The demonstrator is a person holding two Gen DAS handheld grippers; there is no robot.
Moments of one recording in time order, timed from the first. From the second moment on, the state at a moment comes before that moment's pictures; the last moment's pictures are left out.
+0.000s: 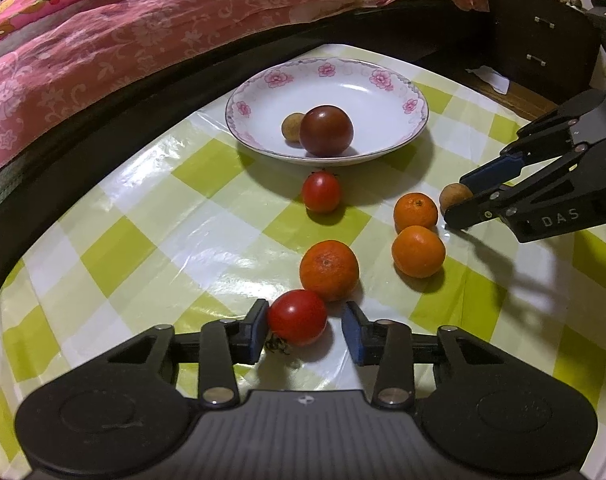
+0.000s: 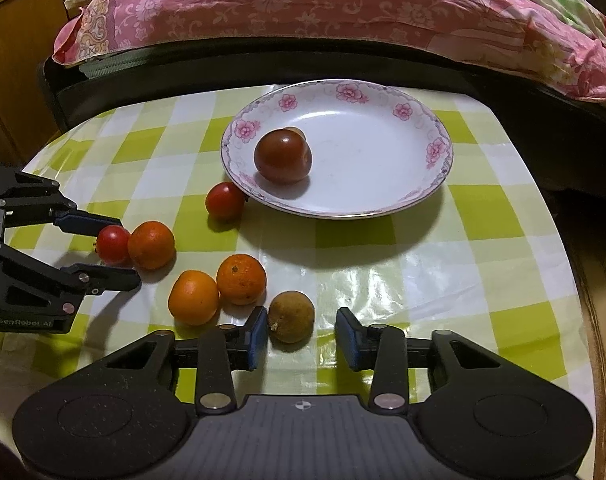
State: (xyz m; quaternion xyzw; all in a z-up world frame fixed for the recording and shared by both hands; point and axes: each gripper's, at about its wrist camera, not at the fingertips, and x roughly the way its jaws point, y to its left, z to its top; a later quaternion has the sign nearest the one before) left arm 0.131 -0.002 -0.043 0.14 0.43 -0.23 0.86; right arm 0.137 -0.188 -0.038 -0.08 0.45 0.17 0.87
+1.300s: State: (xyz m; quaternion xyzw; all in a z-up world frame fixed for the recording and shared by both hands) left arm 0.131 -0.002 -0.037 0.14 0.44 -0.22 0.86; right arm 0.135 -0.181 -0.031 -0.09 0.45 0.17 0.87
